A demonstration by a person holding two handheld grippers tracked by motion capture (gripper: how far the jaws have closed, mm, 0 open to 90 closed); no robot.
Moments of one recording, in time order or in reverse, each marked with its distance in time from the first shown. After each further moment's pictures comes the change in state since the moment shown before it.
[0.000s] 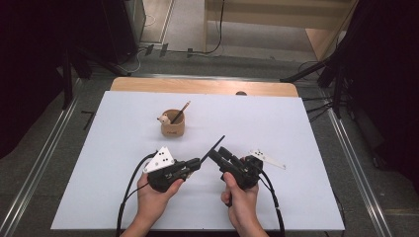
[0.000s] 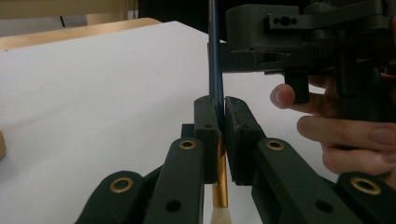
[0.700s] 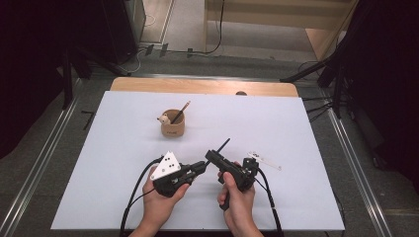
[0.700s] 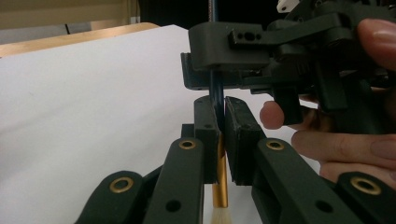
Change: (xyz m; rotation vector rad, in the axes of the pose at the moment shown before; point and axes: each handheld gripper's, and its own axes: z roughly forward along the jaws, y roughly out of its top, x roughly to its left) left arm -0.014 -0.005 0.008 -0.008 0.019 0.023; right arm -0.009 -0.011 0.007 0.019 0.135 0.154
